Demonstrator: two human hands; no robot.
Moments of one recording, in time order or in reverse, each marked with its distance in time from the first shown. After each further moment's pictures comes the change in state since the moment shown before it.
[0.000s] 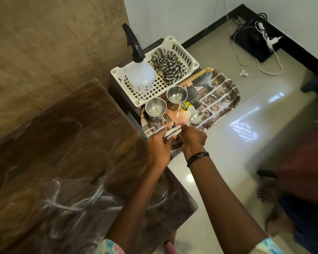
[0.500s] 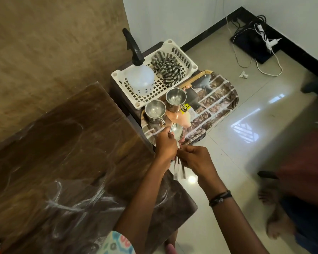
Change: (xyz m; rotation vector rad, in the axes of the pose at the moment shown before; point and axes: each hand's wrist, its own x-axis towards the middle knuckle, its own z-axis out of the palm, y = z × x) left_hand 0.007 0.022 0.015 -0.309 -0.123 -0.237; right_hand -0.045 -0.001 -0.071 -0.733 -0.449 -0.284
